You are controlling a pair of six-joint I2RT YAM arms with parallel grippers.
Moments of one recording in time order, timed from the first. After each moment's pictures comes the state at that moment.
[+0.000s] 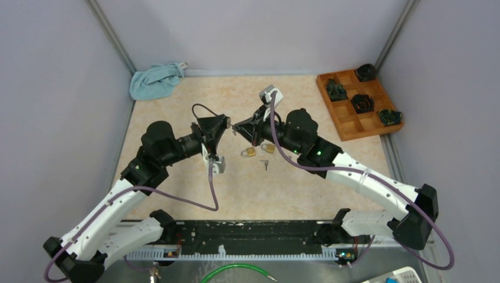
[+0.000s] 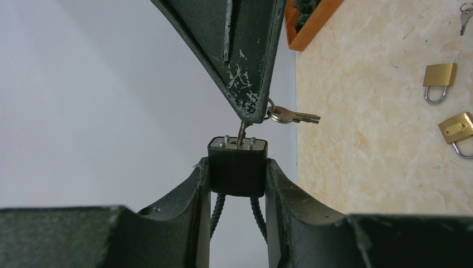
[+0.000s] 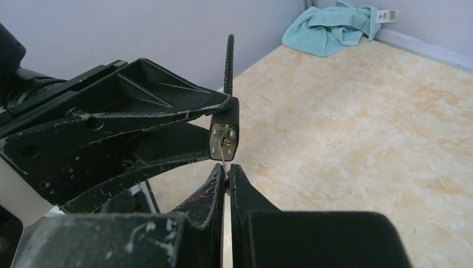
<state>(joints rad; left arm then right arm) -0.65 0.84 0.90 -0.15 0.42 1.36 0.91 1.17 1.06 0.11 -0.13 0.32</state>
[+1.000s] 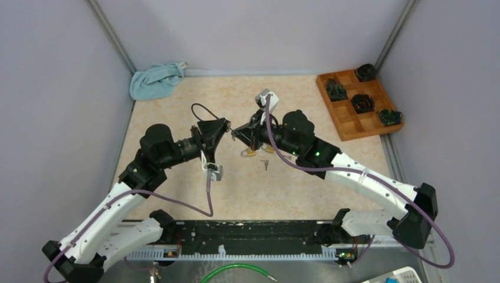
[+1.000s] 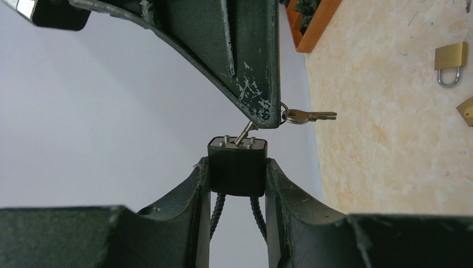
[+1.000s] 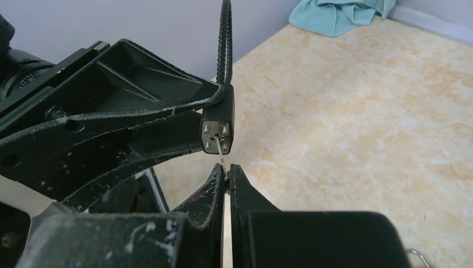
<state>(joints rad) -0.65 0.81 0.89 -0.18 0.46 1.49 0.92 1.18 1.06 0.07 -0.14 0.32</state>
